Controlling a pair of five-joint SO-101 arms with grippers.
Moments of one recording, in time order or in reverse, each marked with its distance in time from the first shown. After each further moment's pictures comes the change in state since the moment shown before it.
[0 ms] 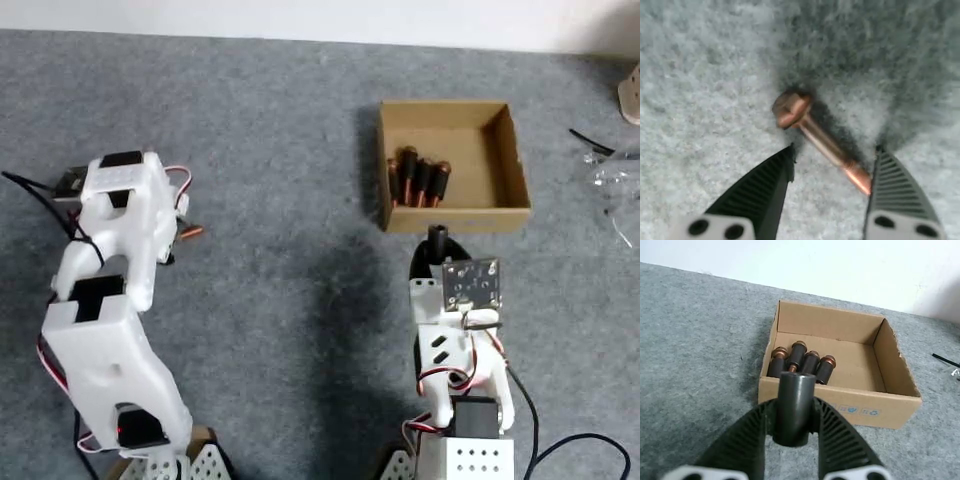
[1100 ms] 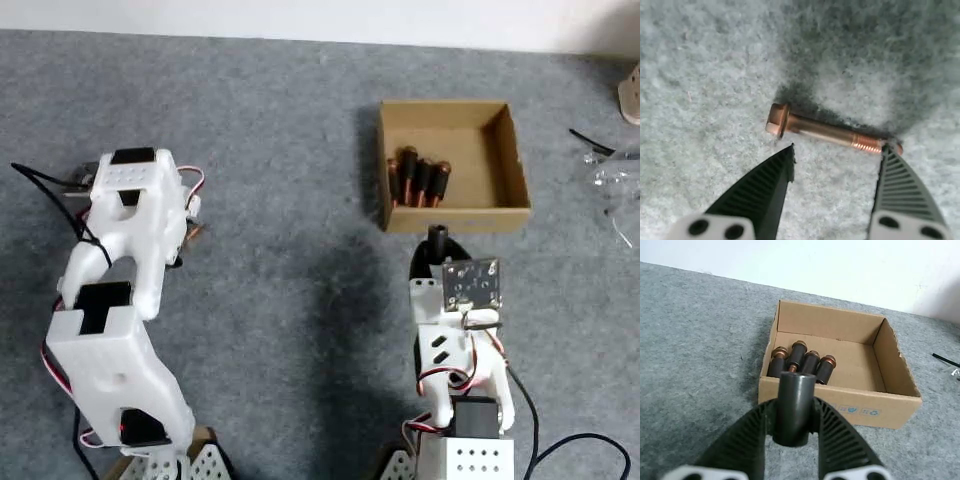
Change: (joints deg) left arm 4.2 -5.1 1.9 4.2 0.0; right arm 0.0 0.0 0.0 0.0 0.0
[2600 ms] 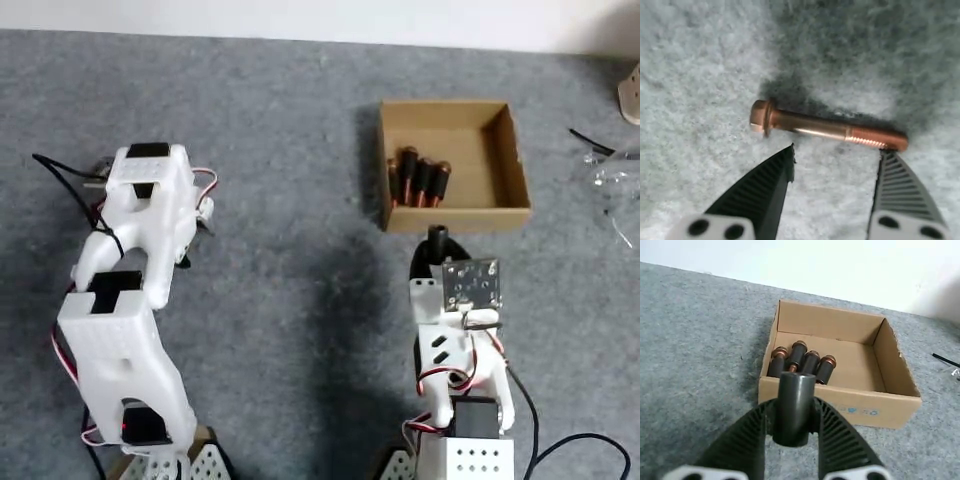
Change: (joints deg) left arm 1.7 5.4 -6.4 4.9 -6.6; right arm 0.0 0.0 0.0 0.0 0.0
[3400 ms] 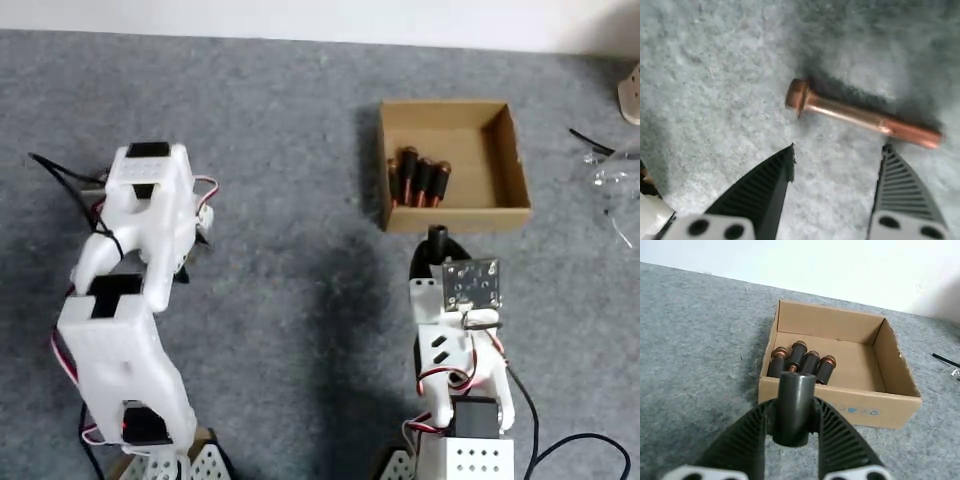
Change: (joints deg) left arm 0.8 -0.1 0.7 5.7 3.1; right arm 0.0 0.0 0.0 0.0 0.0
